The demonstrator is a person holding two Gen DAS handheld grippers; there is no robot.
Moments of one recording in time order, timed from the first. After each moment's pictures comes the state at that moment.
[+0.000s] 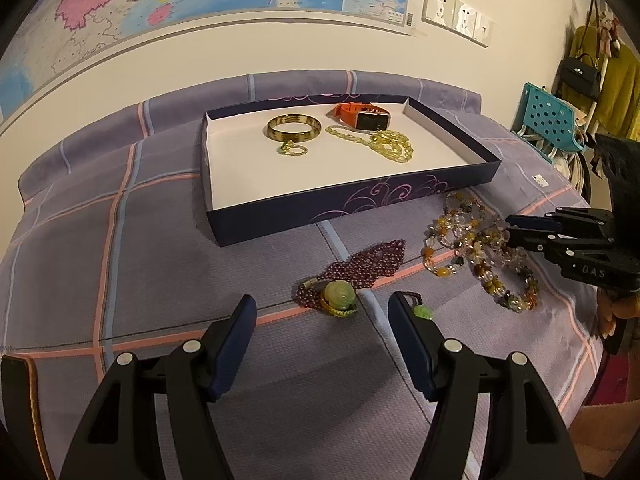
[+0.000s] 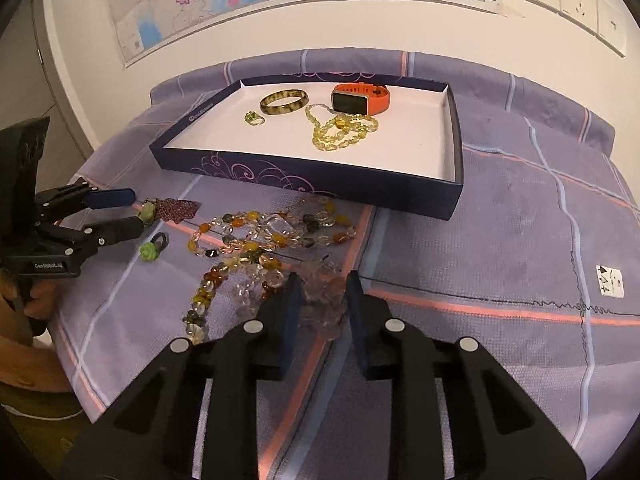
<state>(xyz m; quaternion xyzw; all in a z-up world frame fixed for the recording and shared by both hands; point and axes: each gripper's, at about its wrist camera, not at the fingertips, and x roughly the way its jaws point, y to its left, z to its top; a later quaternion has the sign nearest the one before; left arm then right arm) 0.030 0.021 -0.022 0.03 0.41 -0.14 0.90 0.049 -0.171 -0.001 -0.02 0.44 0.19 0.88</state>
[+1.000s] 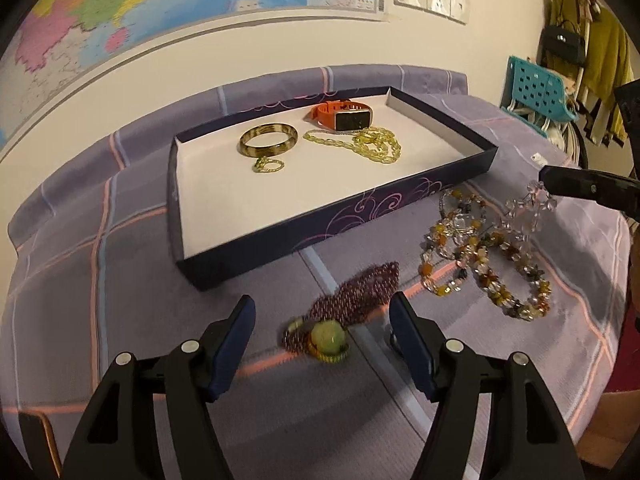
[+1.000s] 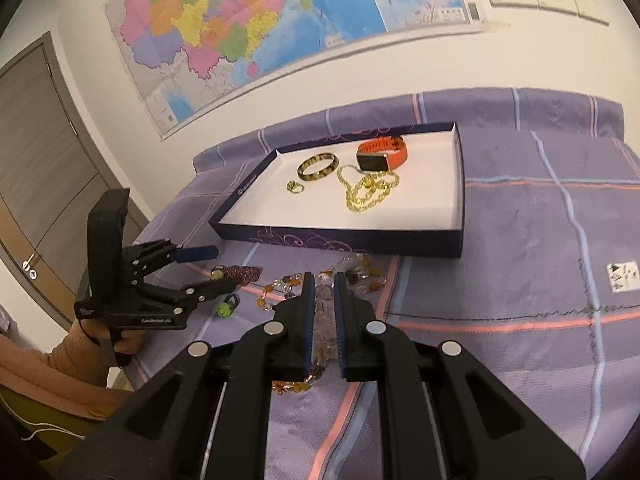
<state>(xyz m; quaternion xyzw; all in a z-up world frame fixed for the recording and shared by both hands) 0.057 -0.001 -0.023 0.09 0.41 -0.16 0.89 0.039 -0.197 0.043 0.10 0.39 0.25 0.88</state>
